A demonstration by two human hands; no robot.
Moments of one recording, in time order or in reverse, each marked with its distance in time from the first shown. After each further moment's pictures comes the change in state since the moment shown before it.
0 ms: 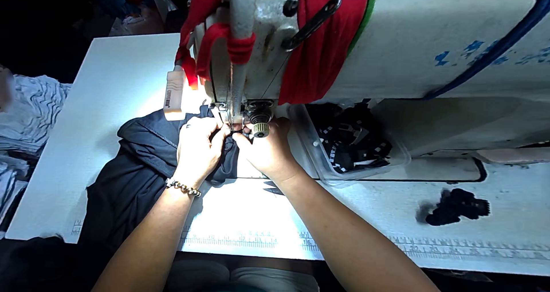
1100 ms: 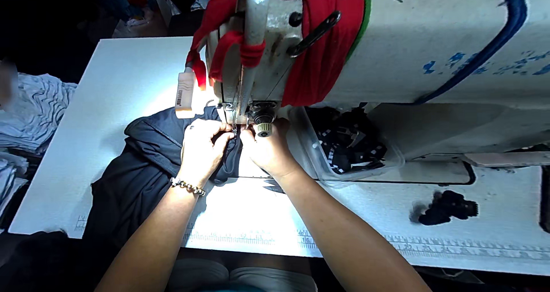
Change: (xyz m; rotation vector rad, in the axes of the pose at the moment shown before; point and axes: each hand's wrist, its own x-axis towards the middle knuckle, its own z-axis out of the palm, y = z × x) left_hand -0.004 0.004 -0.001 -0.080 0.071 0.017; right_hand 0.004 0.000 0.003 -0.014 0.037 0.011
